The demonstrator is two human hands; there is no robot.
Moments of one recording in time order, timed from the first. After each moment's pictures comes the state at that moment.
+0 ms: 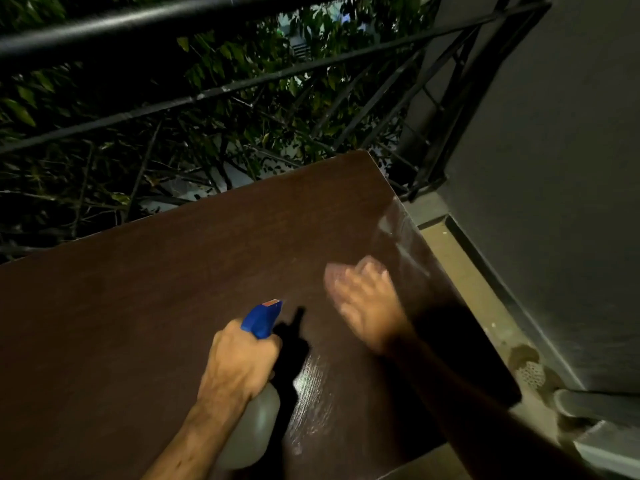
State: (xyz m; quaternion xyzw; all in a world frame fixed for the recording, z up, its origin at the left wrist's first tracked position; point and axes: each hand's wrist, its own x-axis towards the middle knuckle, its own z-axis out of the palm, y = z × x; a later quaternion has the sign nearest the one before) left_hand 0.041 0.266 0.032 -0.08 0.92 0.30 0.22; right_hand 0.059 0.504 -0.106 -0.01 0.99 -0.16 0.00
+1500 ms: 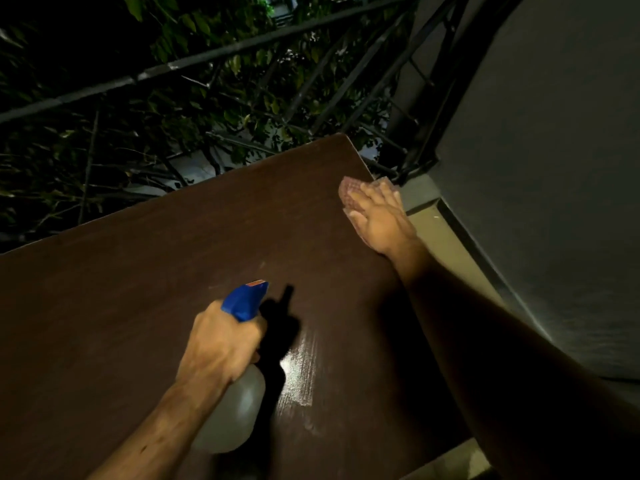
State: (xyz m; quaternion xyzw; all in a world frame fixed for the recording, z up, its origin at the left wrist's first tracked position) left_hand -0.002 0.320 0.027 -0.05 0.93 0.27 0.23; right_hand -0.077 0.624 -0.112 0.11 0.98 -0.18 0.01
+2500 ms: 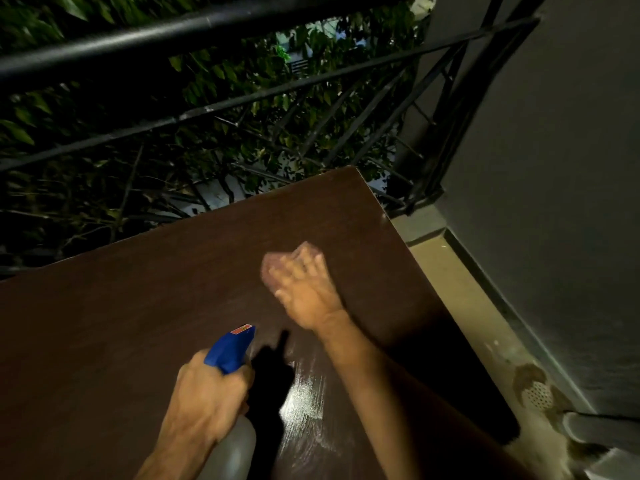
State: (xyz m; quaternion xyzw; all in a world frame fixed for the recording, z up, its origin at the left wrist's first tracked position) left_hand 0.040 0.282 0.054 -0.11 0.92 0.31 0.20; right_hand -0.046 0.459 -0.091 -0.07 0.99 -0.11 0.03
